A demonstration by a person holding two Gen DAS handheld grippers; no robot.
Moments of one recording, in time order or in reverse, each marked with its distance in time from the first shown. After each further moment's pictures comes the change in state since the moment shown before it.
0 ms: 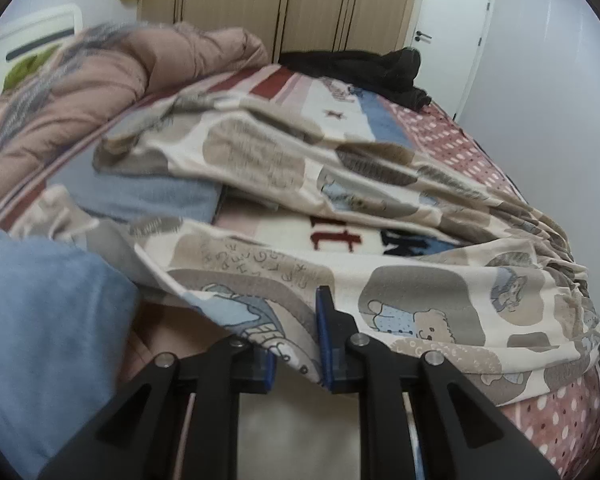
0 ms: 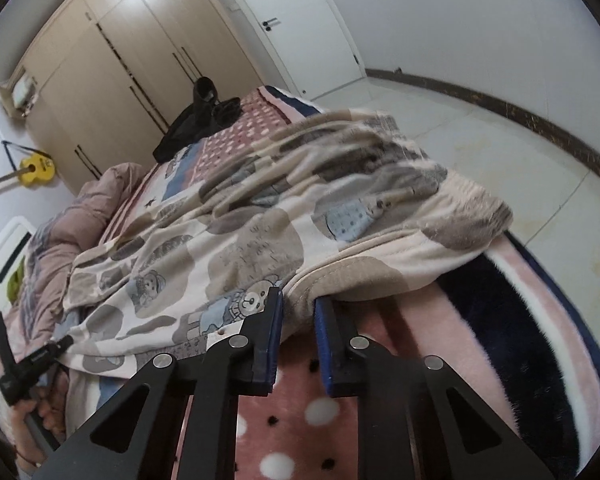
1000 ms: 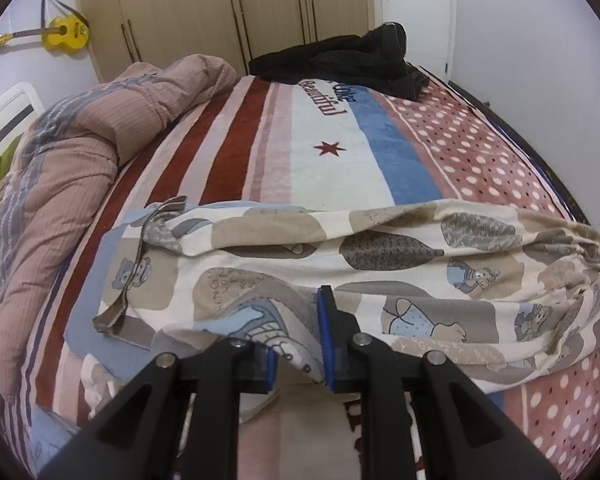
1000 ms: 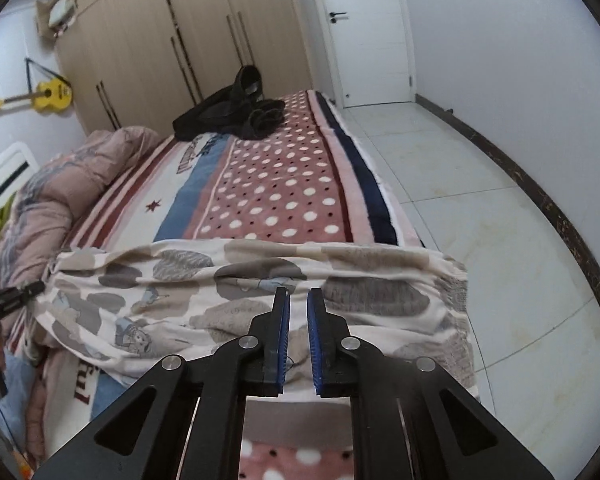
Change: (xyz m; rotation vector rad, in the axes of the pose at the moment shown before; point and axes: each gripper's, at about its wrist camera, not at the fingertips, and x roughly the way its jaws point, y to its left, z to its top) left arm 0.050 -0.033 0.144 0.250 0.096 0.099; right arm 0.074 0.077 0.158 -0.310 0.094 -0.006
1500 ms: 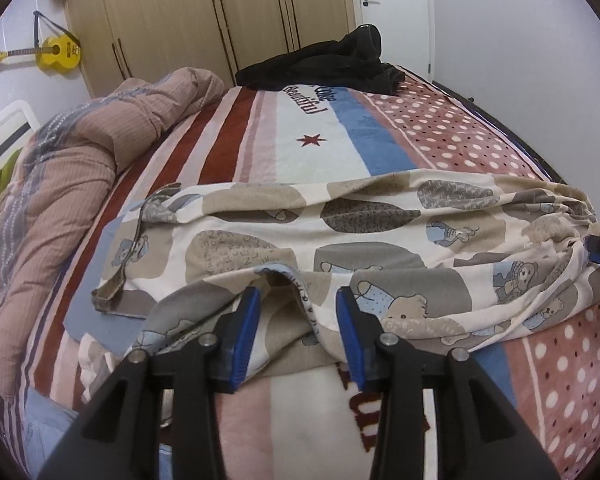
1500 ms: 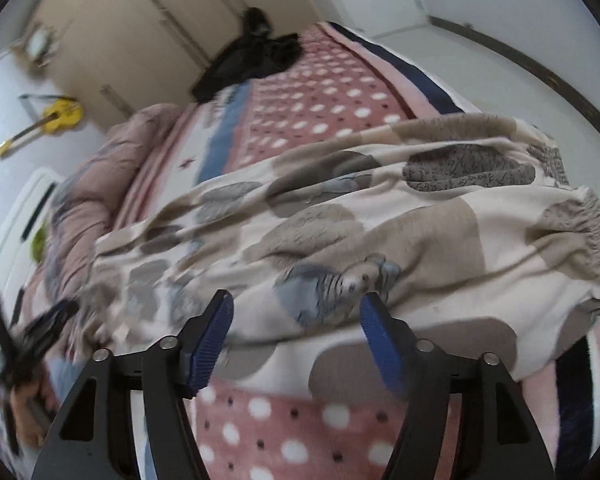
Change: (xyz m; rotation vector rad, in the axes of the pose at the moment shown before) left arm -0.021 -0.011 -0.050 0.047 -0.055 -0.008; right arm 0.059 0.021 -0.052 0.235 0.173 0.157
